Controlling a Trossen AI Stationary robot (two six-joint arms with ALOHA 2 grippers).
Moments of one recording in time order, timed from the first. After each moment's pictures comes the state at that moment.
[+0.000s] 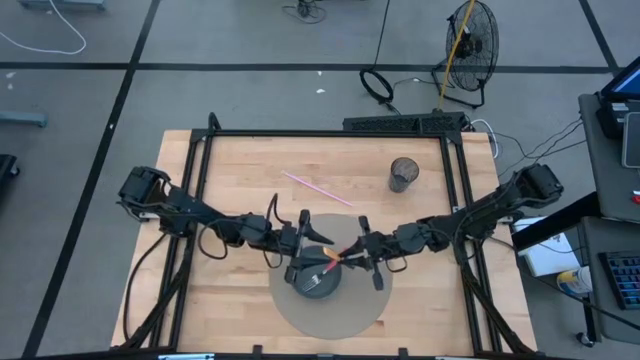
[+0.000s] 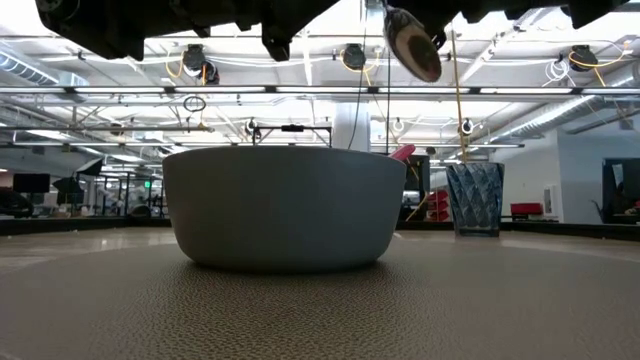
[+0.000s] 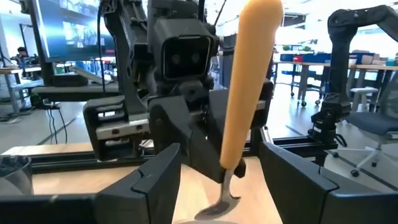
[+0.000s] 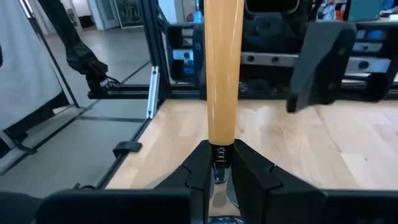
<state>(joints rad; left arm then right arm) -0.27 1.67 0.72 1.07 -0.04 0.00 0.36 1.43 0.69 0.60 0.15 0.13</state>
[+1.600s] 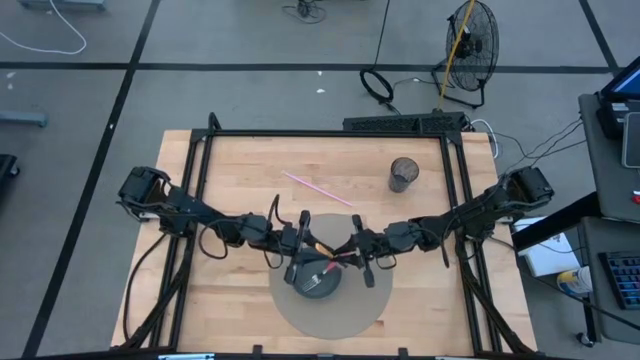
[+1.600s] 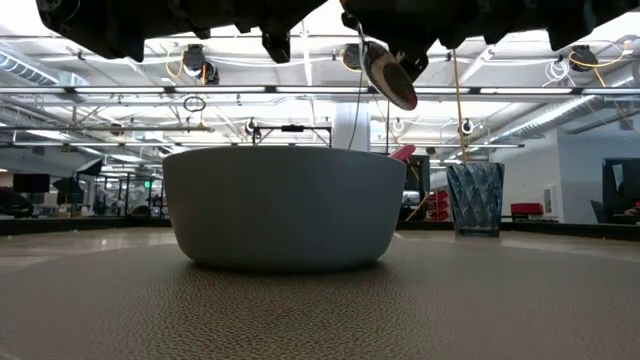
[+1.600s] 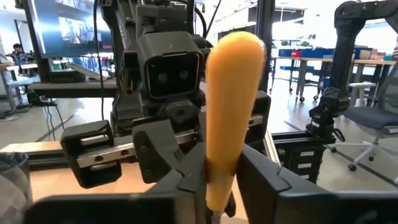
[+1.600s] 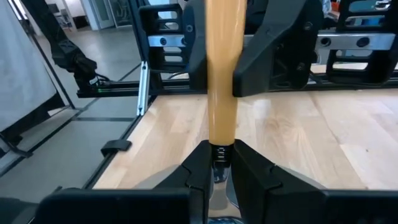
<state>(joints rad) -0.27 1.67 0.73 1.05 -0.03 0.00 0.32 1.52 0.70 0.68 0.12 0.15</state>
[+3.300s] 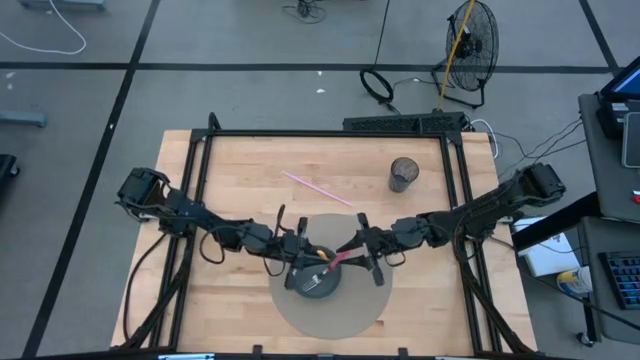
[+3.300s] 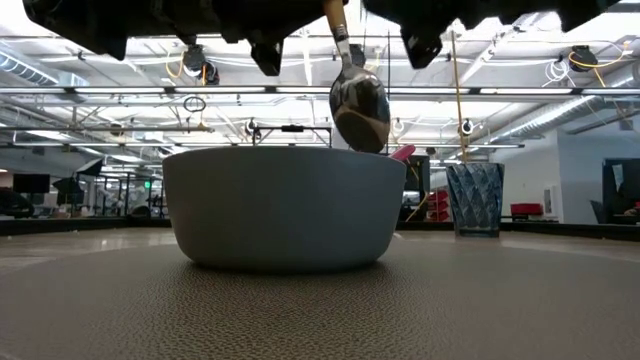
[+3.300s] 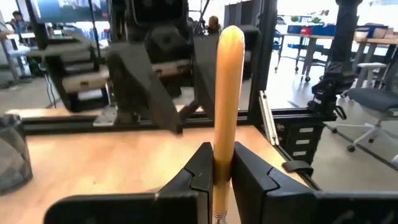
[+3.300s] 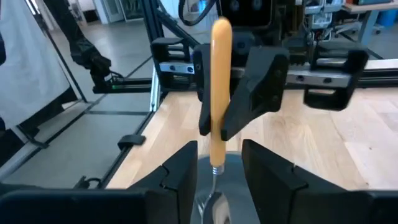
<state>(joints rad) -0.32 1.67 0.73 0.93 -0.11 -0.05 0.32 1.39 0.70 0.51 0.08 0.16</state>
